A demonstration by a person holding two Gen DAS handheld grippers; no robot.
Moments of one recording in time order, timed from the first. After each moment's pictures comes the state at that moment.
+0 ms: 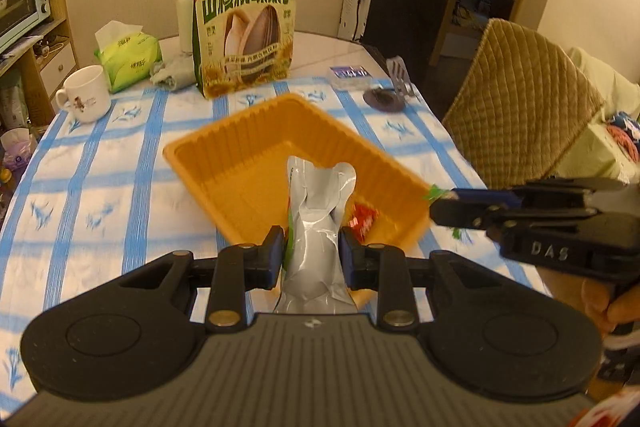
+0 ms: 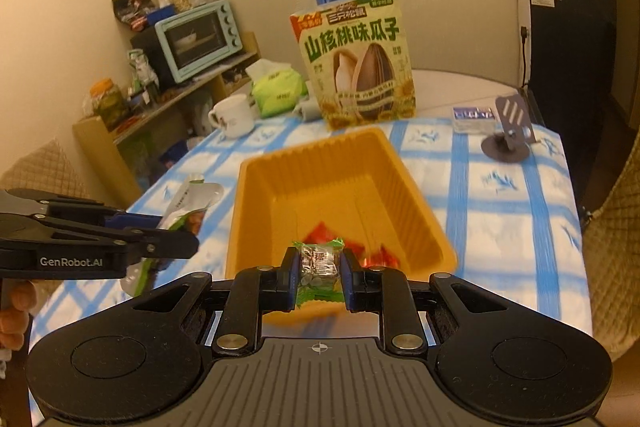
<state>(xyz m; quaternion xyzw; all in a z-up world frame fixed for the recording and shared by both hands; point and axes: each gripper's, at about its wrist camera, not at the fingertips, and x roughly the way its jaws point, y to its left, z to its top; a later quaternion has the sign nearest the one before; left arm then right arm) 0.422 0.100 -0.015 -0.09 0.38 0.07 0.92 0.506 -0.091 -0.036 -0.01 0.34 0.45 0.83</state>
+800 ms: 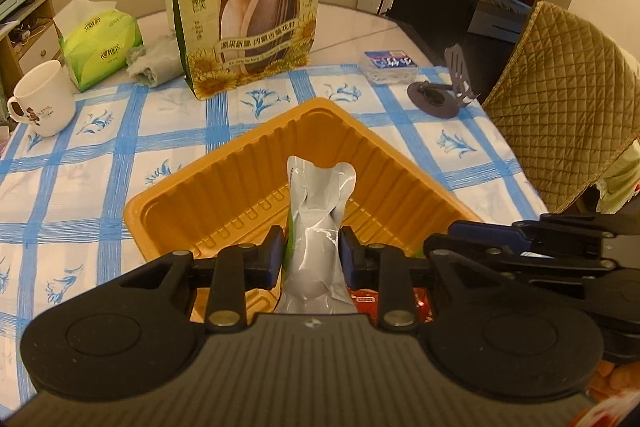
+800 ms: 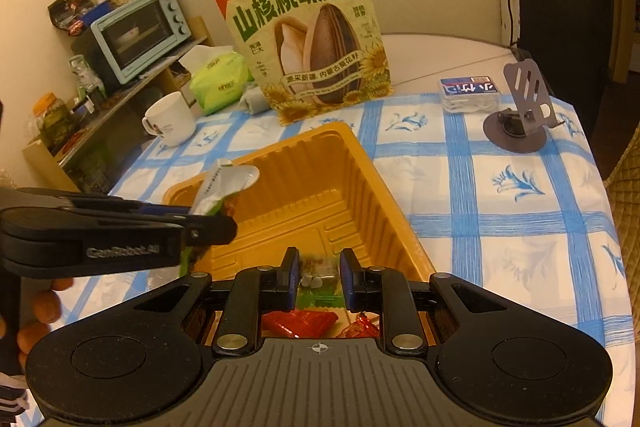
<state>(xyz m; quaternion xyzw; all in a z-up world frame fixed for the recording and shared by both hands) 0.552 0.152 -0.074 -0.09 0.43 0.08 0.90 0.601 -0.025 -0.083 0.01 0.40 0.40 0.83</state>
